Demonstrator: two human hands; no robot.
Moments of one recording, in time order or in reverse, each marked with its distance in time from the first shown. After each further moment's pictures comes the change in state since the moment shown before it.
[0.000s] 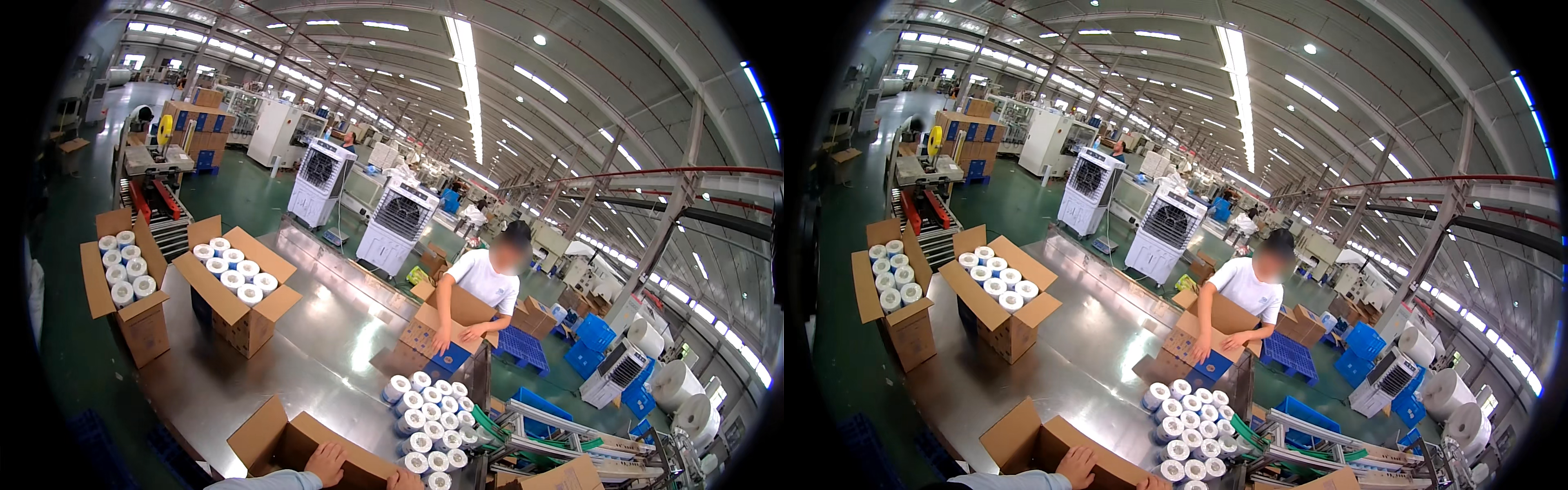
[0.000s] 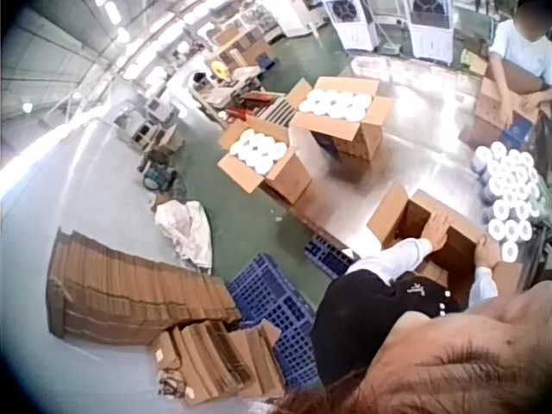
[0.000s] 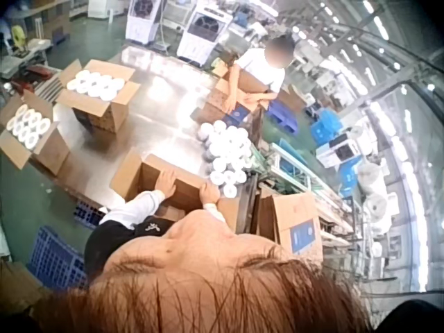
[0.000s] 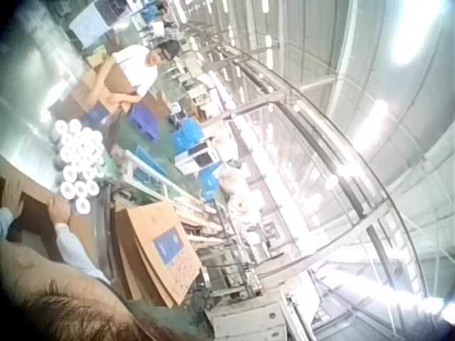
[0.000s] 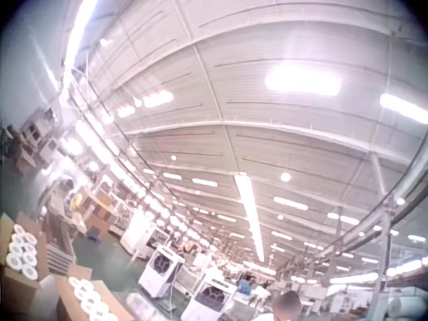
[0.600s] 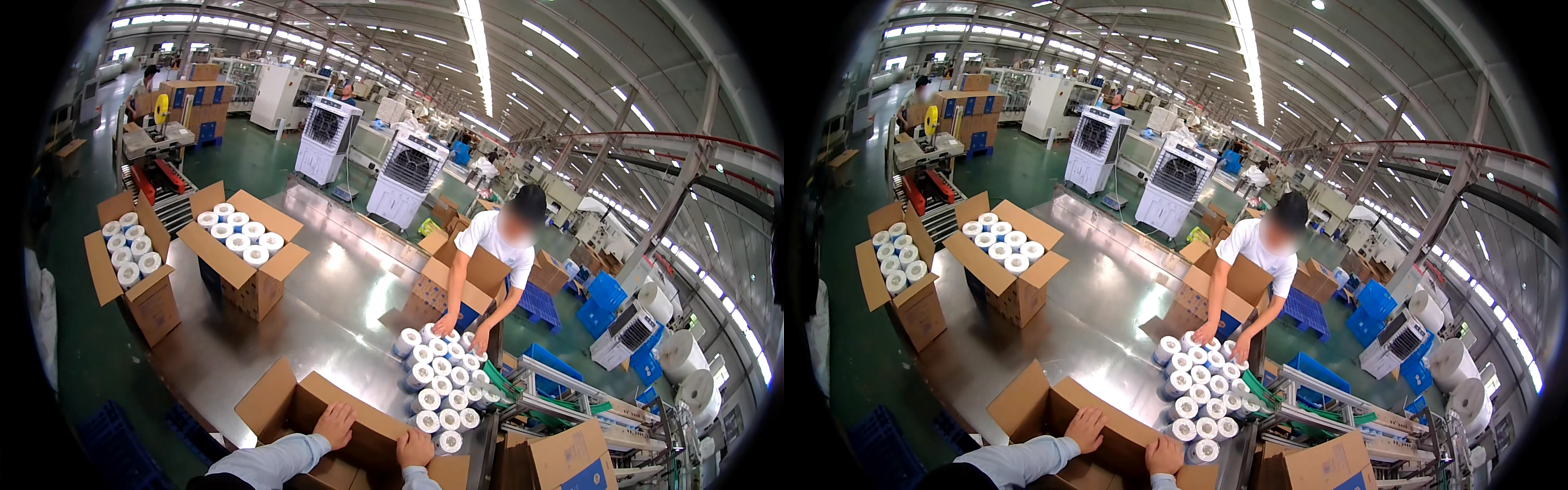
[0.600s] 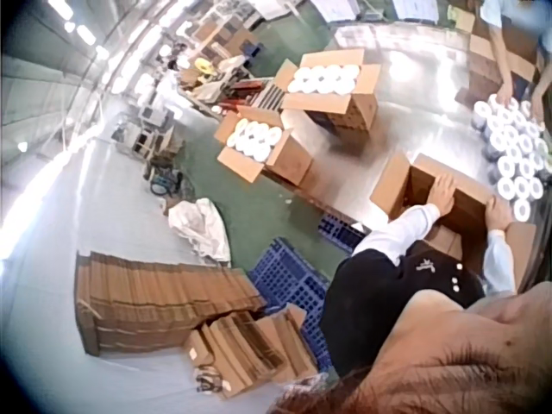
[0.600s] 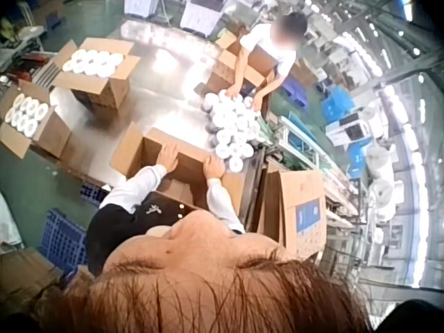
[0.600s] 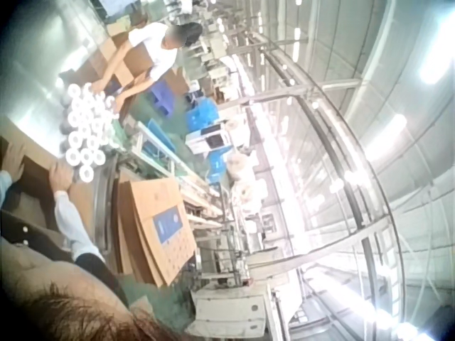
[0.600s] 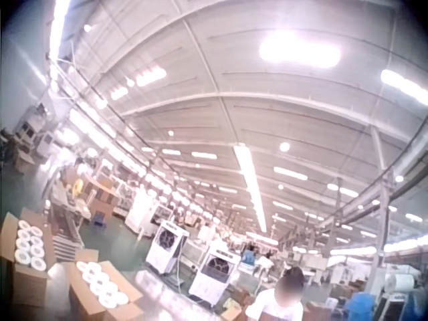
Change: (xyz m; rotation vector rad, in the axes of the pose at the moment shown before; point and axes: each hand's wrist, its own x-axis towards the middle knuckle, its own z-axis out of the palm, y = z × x) left_hand 0.012 0.006 -0.030 -0.034 0.113 0.100; right_hand 0.006 0.007 -0.003 0.046 0.114 -0.060
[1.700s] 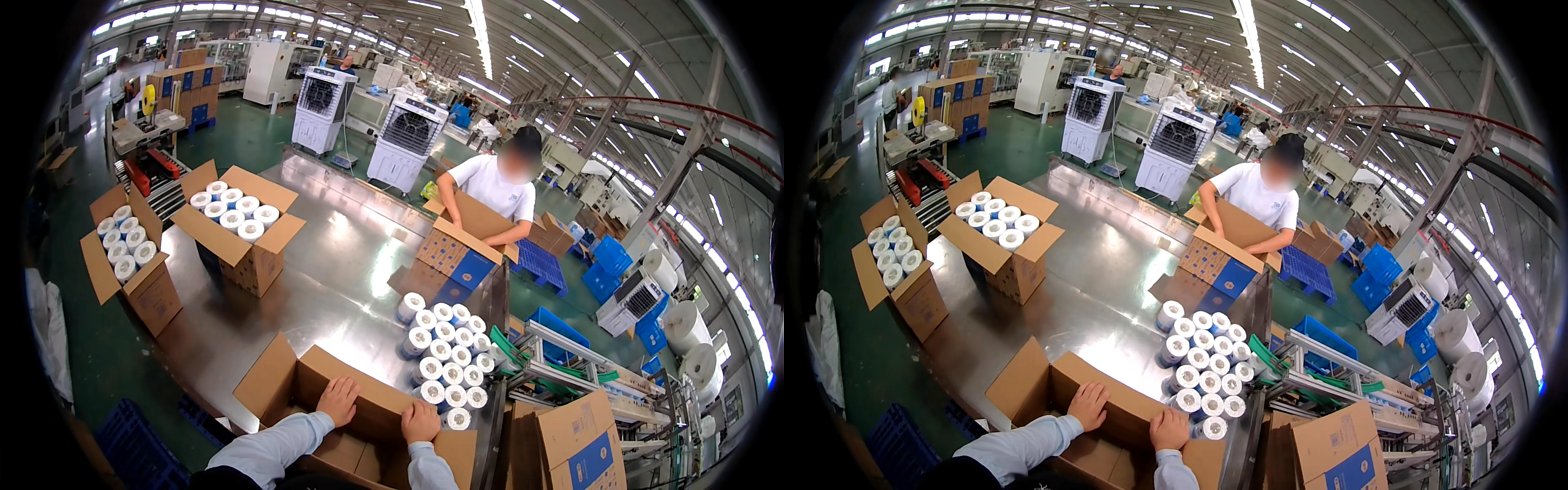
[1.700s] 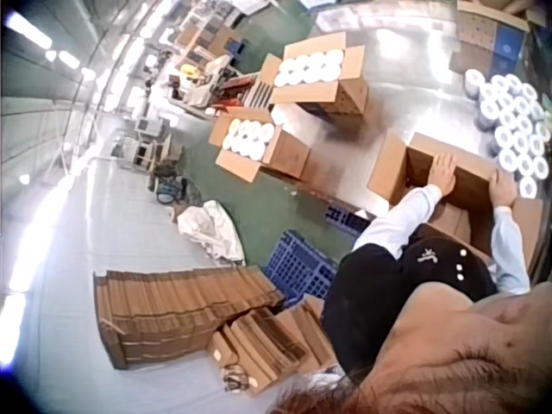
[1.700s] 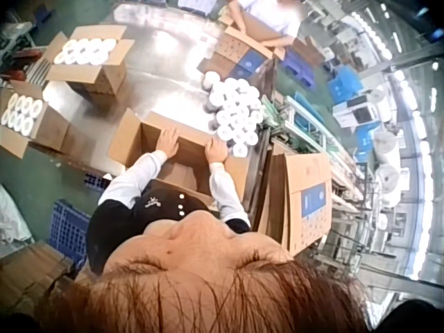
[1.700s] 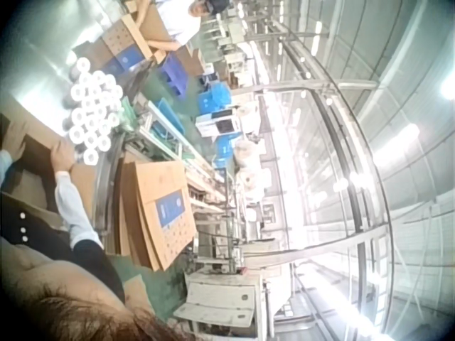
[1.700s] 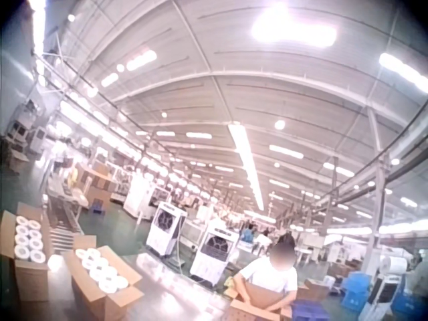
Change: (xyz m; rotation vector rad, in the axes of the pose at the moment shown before) left_hand 0.000 -0.001 0.002 -0.019 -0.030 -0.023; right_hand 0.004 -0.007 -0.007 0.020 0.021 0.007
